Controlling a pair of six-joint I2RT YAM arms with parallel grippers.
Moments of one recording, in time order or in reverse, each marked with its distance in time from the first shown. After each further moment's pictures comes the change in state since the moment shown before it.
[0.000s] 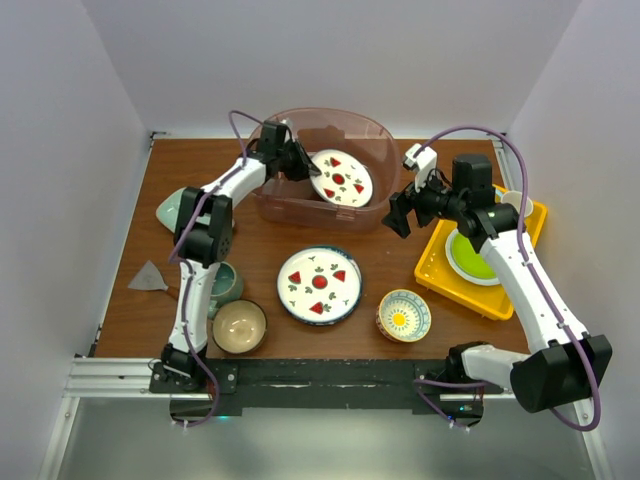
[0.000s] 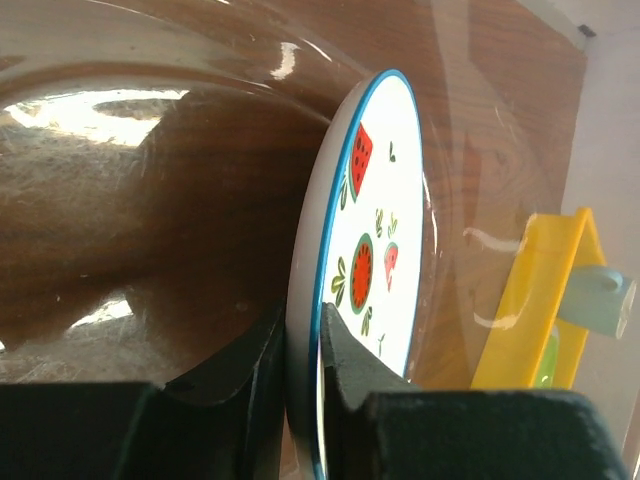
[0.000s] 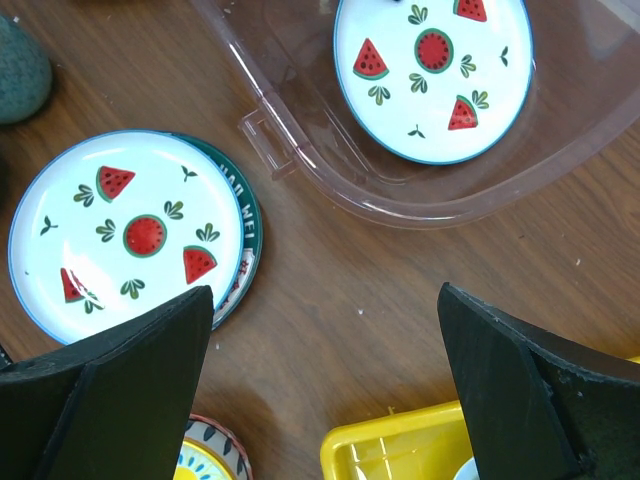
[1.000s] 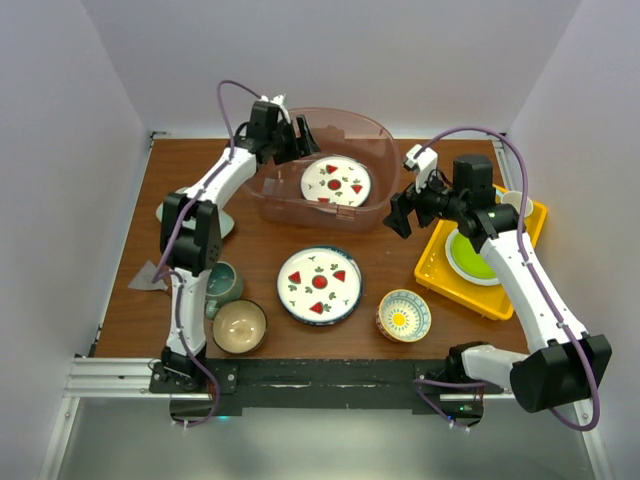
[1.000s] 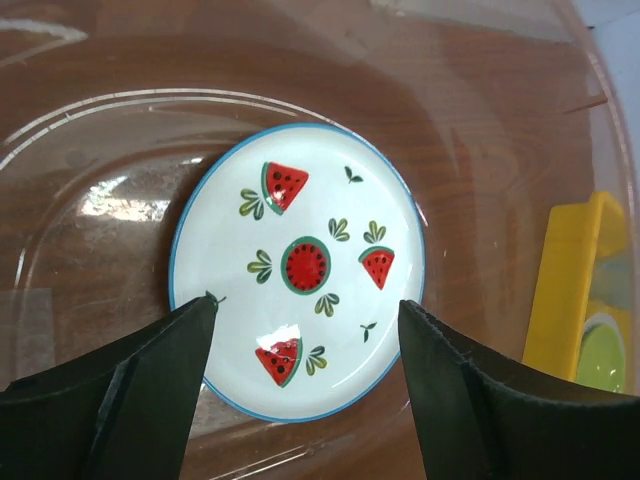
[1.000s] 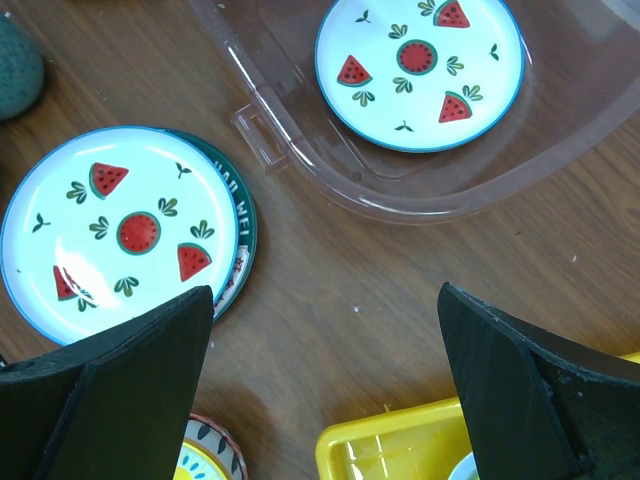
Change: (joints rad) left arm 0.005 -0.130 0.013 -0.069 -0.087 0.221; right arm -0.008 0.000 -0.008 0.003 -0.001 -0.011
